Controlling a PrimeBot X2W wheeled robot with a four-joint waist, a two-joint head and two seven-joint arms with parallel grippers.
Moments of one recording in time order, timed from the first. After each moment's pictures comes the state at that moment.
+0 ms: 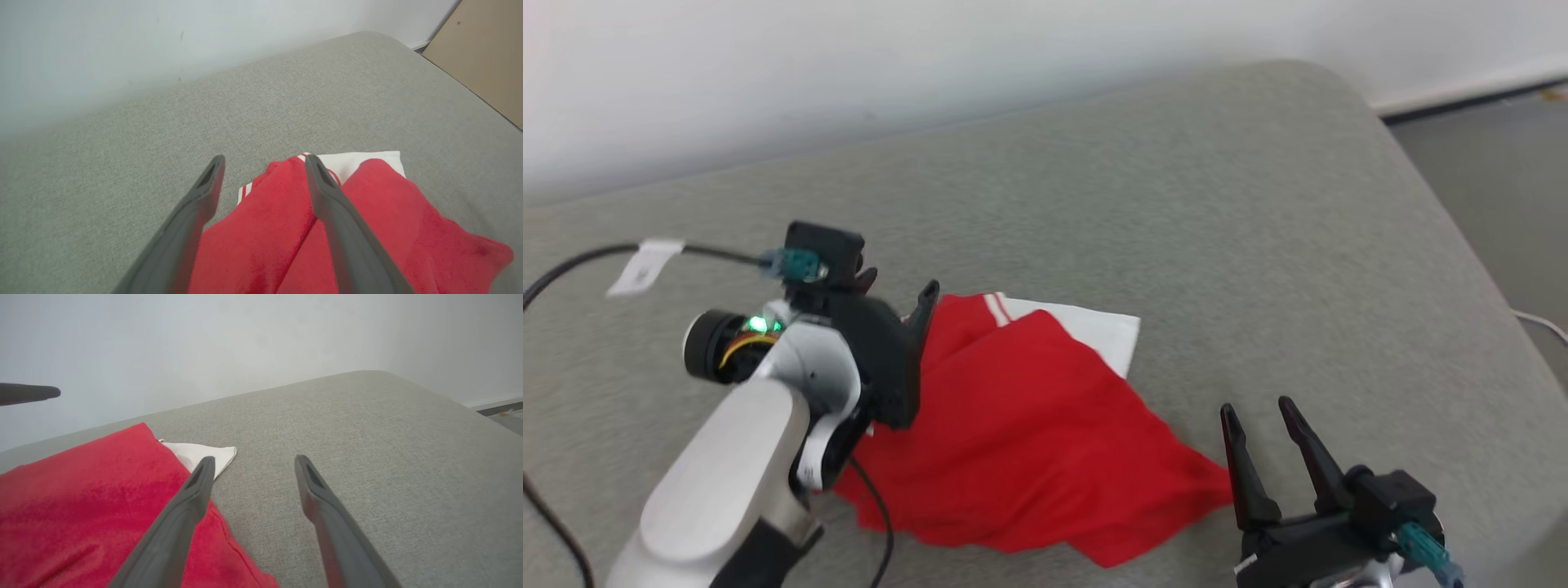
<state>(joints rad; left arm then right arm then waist) -0.65 0.32 -0.51 0.26 -0.58 0.06 0.44 -0.09 -0.05 0.14 0.26 0.23 0.13 -0.26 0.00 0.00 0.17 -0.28</state>
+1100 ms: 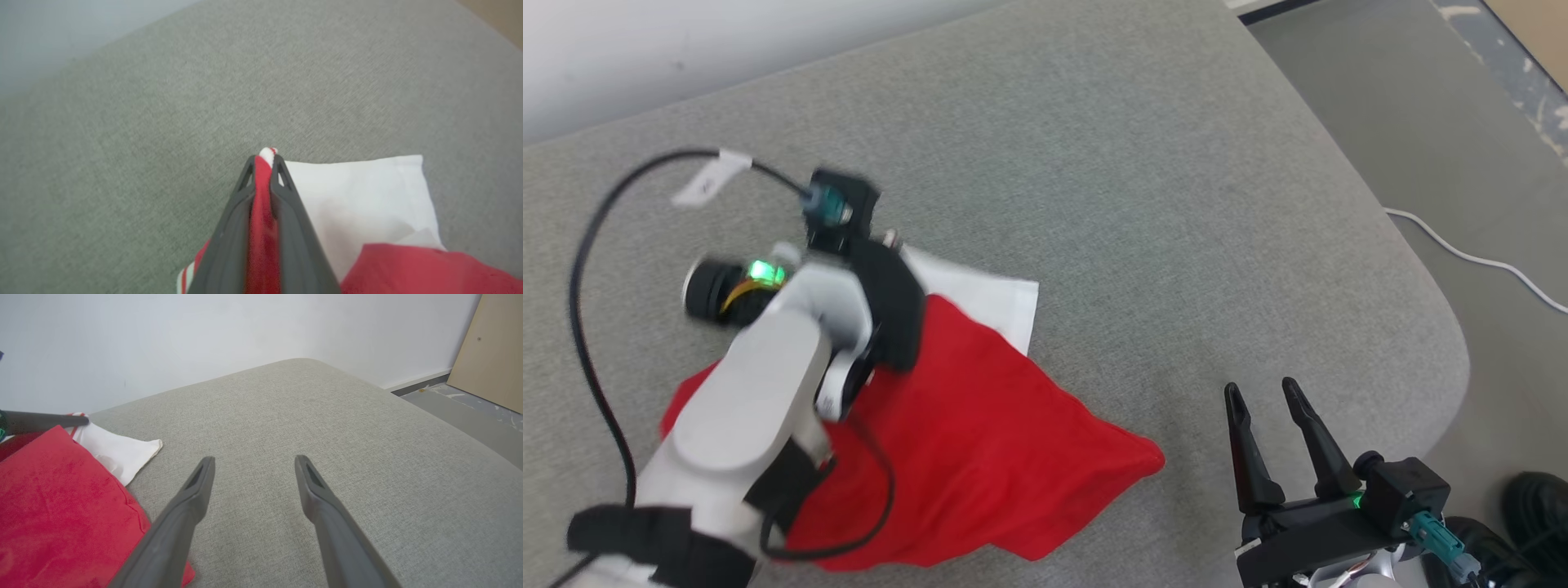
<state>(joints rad) -0.88 0.25 -0.60 0.63 -0.53 0.04 0.45 -0.11 -0.05 0.15 0.23 0.29 0.13 -0.26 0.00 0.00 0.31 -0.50</state>
